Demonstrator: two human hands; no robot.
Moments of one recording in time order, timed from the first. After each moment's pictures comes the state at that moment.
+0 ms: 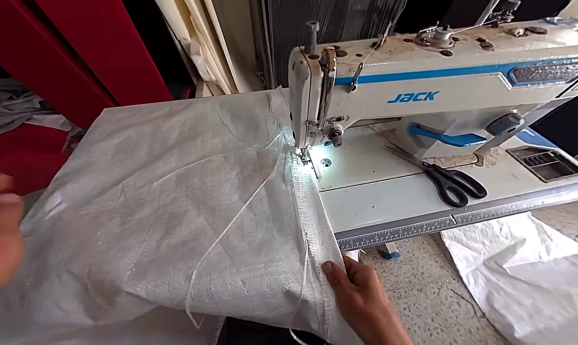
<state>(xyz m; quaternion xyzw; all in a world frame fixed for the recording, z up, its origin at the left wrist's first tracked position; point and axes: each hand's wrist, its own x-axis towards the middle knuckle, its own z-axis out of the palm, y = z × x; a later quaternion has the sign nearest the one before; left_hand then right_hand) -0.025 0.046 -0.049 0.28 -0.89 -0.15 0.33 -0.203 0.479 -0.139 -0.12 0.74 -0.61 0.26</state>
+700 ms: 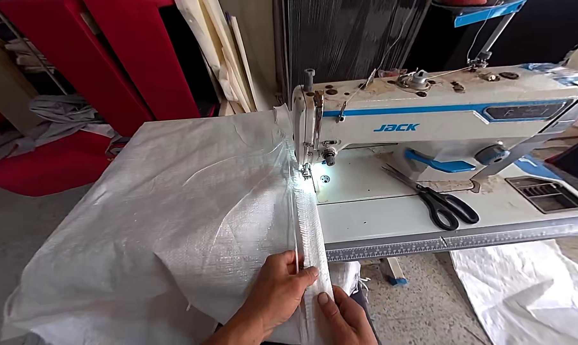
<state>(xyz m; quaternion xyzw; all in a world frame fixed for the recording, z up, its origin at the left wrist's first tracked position) -0.152 0.342 -0.084 0.33 -0.70 -0.63 -0.08 -0.175 0.507 -0.135 -0.13 0.68 -0.66 0.31</state>
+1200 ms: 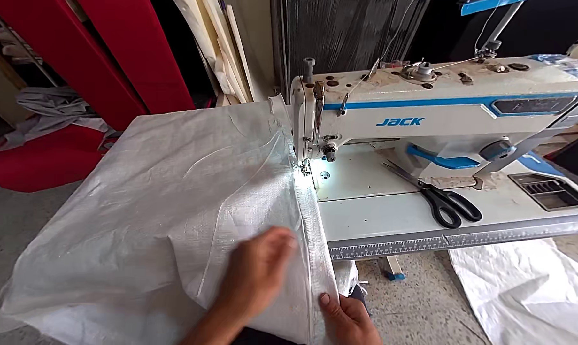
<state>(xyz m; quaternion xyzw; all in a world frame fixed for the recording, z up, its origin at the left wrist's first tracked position) -0.137 0.306 -0.090 0.21 -0.87 -0.42 0.14 -0.181 0.511 -0.147 -0.06 0.61 -0.70 0.37</state>
